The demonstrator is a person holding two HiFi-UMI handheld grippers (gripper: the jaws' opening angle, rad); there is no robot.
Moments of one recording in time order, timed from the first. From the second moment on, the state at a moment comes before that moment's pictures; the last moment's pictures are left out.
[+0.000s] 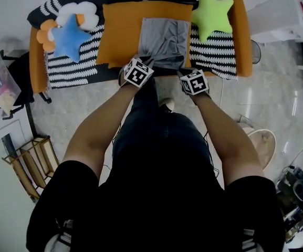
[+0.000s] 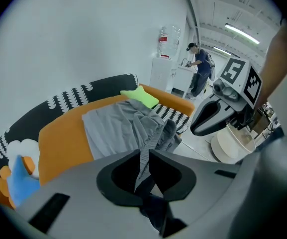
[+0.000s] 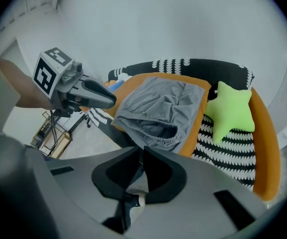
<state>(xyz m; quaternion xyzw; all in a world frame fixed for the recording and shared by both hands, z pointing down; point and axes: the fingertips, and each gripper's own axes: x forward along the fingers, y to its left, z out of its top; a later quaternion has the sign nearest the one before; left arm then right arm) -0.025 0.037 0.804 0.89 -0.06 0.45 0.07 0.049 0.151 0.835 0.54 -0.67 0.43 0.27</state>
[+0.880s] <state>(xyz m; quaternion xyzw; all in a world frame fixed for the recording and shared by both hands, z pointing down) 0.005 -0.001 0.655 0.92 -0.09 0.38 0.06 0.119 0.092 0.661 0.65 -0.65 0.35 0.20</state>
